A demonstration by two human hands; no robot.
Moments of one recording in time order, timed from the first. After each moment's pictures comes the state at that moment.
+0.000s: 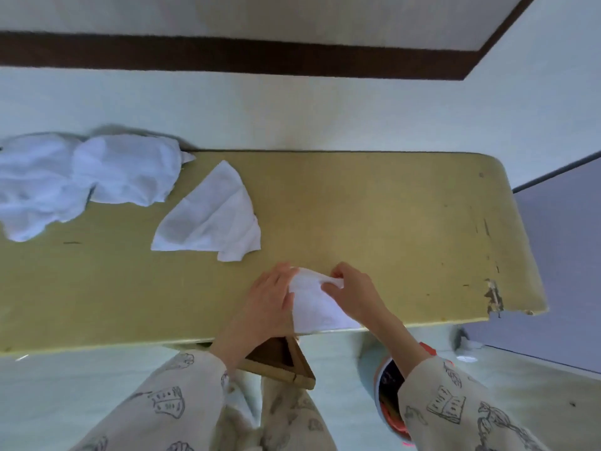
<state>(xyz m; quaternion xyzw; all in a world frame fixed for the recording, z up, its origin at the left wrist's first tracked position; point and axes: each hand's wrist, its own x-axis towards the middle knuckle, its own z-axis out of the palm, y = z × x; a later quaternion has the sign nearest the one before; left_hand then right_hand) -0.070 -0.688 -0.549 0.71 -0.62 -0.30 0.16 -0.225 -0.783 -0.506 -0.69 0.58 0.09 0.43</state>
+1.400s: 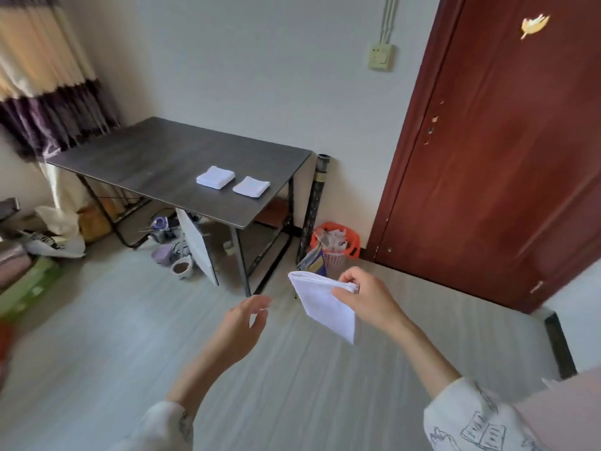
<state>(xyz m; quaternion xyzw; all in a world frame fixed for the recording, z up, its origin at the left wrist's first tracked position) 0.147 0.336 -0.338 0.85 0.35 0.16 0.36 0.344 0.208 -0.288 -0.81 -0.40 0.23 0.37</state>
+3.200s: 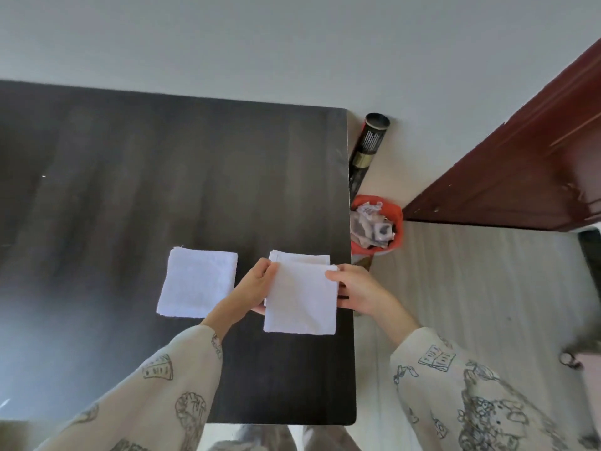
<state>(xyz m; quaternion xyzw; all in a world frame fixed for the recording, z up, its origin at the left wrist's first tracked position) 0.492 1.095 -0.489 0.68 0.36 -0.20 0.61 0.599 0.928 -0.475 -0.69 0.16 0.51 0.49</state>
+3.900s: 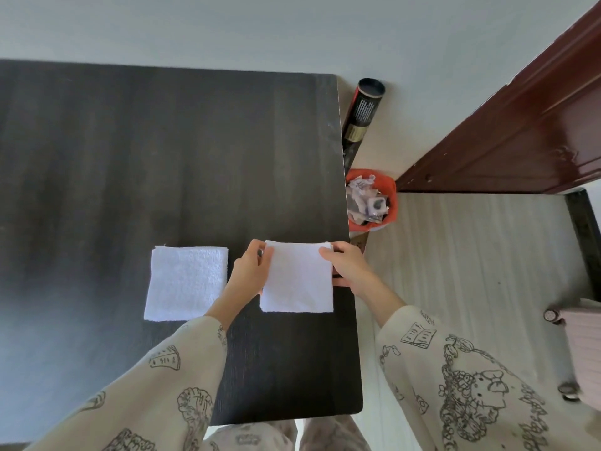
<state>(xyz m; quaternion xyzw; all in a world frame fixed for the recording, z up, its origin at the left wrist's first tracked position) 0.516 1.104 -0.531 0.78 0.35 -0.17 0.48 0.608 0.953 -0.502 -0.79 0.16 0.43 0.41</state>
